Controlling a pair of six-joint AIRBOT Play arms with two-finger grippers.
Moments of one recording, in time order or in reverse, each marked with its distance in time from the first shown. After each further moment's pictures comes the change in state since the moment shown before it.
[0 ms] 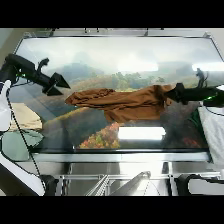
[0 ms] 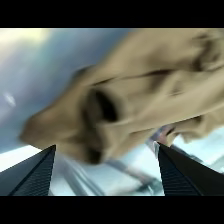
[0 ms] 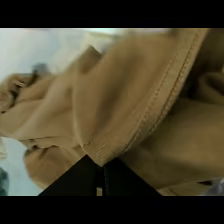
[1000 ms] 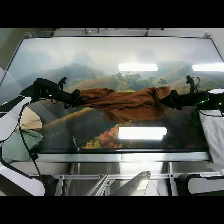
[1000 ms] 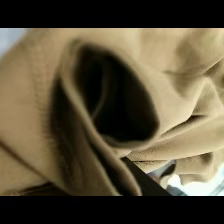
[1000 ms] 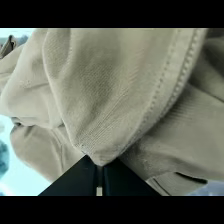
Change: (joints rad) left arm -0.181 0.138 -0.491 -0.153 -0.462 0.064; right arm 0.006 -0.074 -0.006 0.003 0.090 -0.043
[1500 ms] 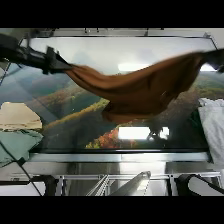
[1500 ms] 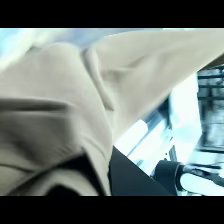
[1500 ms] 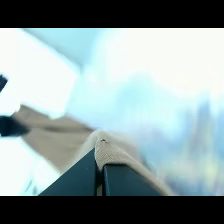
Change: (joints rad) left arm 0.086 0.336 0.457 -0.186 0.446 0.008; right arm -0.251 0.416 0.314 0.404 0.244 -0.094
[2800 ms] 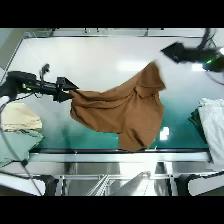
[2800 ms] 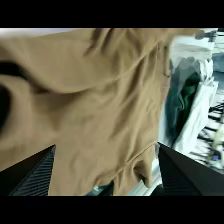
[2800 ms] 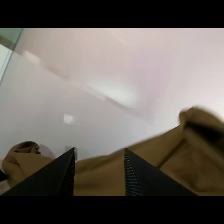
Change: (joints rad) left arm 0.081 -0.242 -0.444 -0.040 -0.236 0.117; right arm 0.369 -0.559 0.282 -0.245 -0.366 0.042
